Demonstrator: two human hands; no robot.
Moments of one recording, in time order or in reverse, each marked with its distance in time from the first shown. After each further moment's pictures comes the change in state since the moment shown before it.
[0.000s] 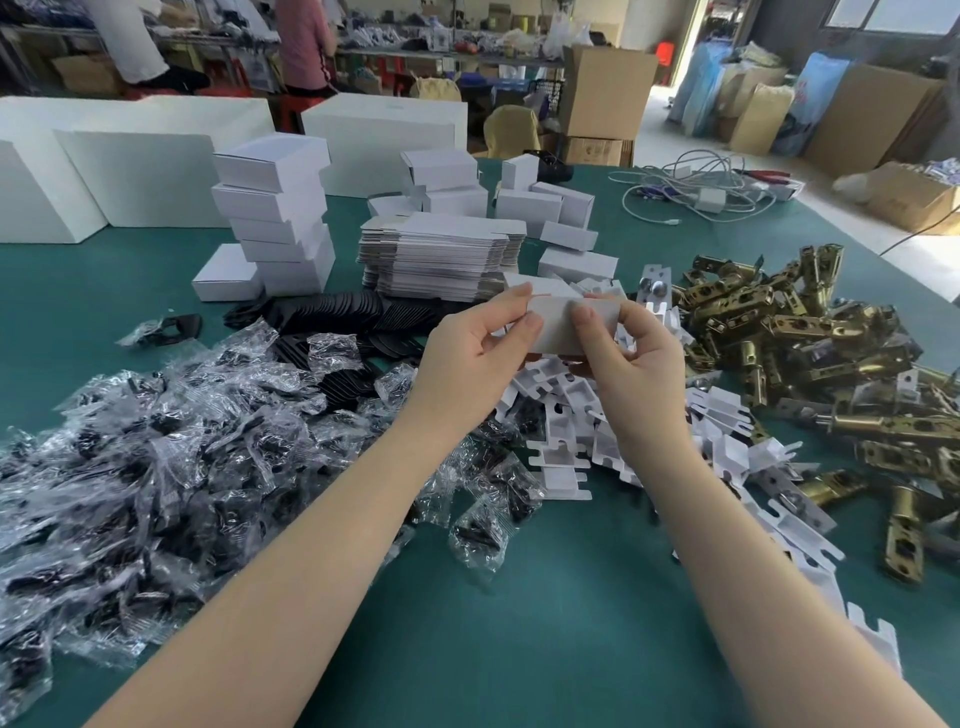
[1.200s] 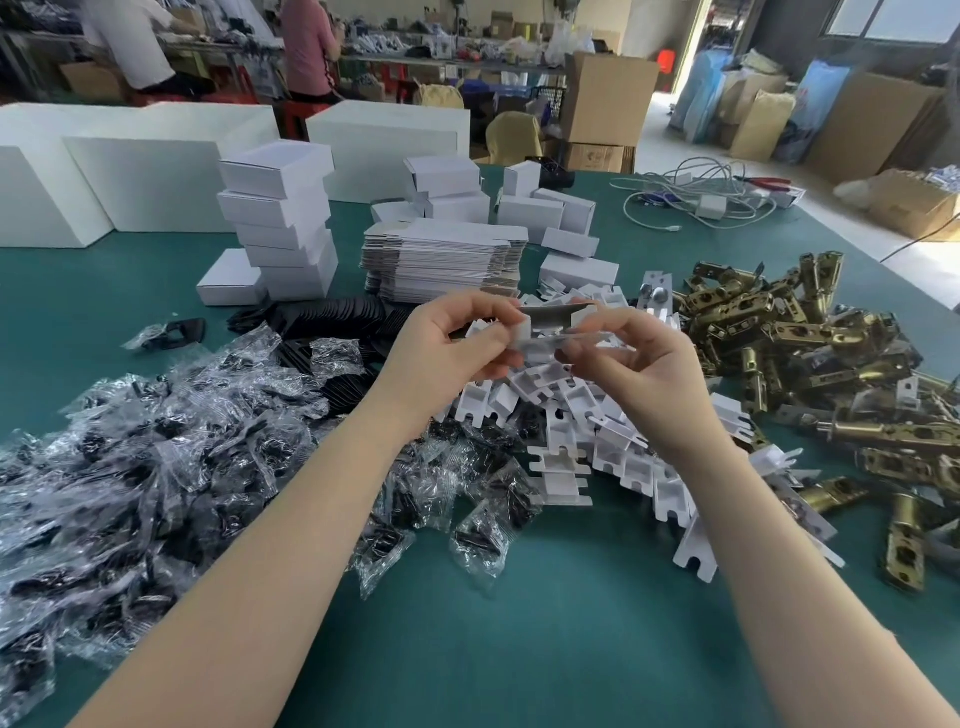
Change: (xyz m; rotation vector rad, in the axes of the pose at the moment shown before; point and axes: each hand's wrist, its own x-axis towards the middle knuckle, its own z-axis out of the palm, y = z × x) left_hand 0.009 -0.005 -0.027 -0.276 -0.097 -0.095; right_hand 0.007 -0.003 -0.026 0.052 -0.328 0.055
